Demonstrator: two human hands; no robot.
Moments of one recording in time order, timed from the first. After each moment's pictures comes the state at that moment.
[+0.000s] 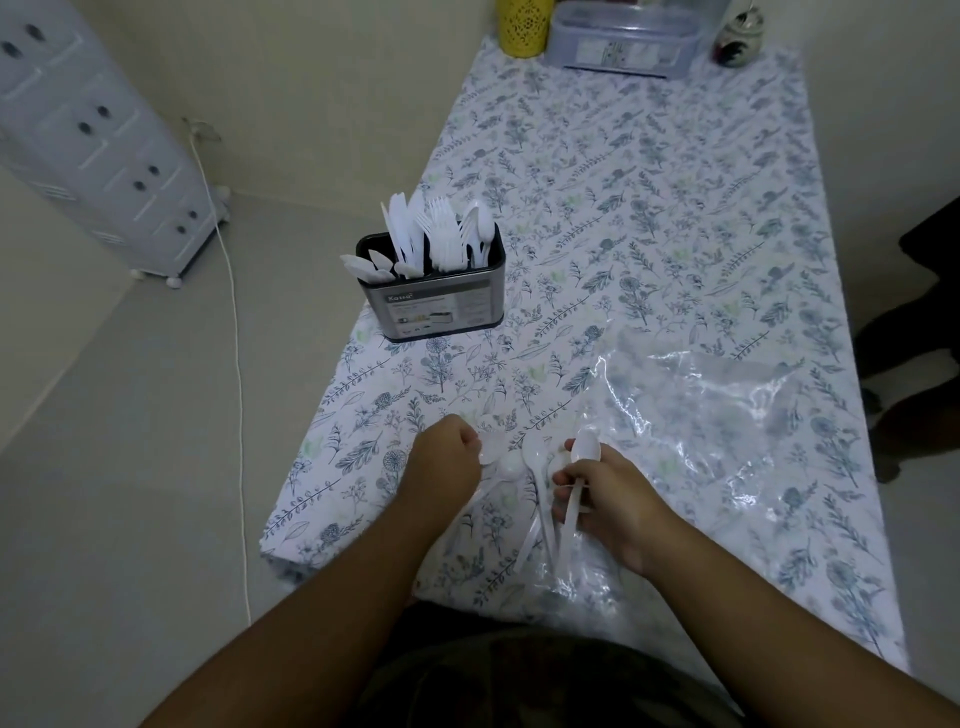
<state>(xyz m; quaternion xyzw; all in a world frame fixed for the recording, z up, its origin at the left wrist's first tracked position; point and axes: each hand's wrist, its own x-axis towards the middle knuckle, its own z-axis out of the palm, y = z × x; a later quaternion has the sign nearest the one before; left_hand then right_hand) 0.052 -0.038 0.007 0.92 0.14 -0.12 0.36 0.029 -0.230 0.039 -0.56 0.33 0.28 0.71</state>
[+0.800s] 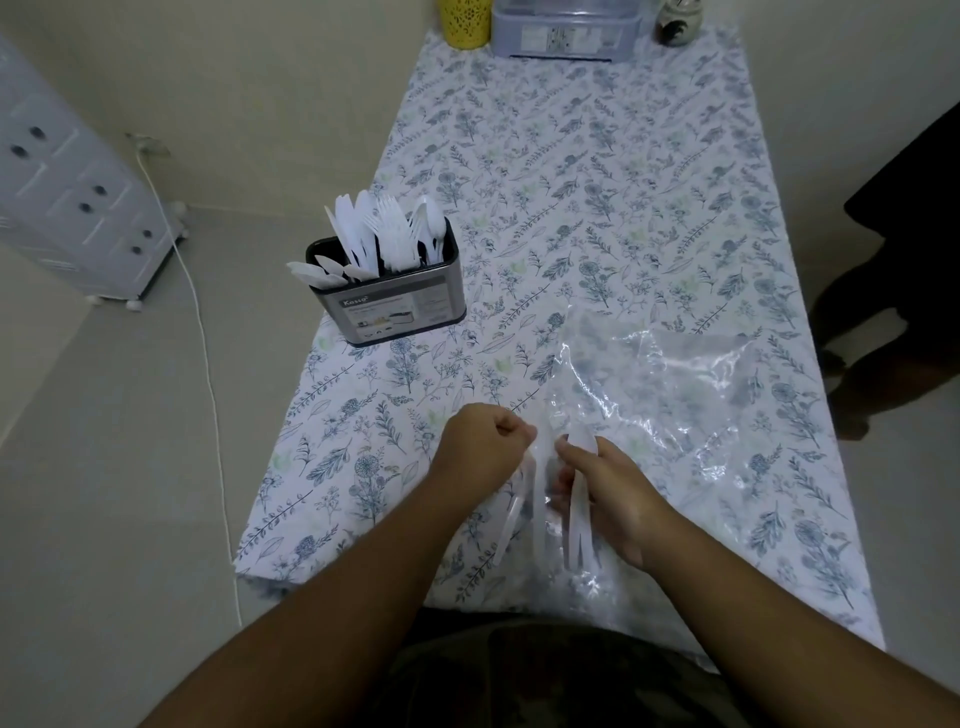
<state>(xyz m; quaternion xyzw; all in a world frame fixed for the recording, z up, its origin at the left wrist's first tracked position) 0.063 -0.098 0.029 0.89 0.06 -0.17 0.43 0.013 -0.258 0.036 -0.57 0.31 0.25 0.72</state>
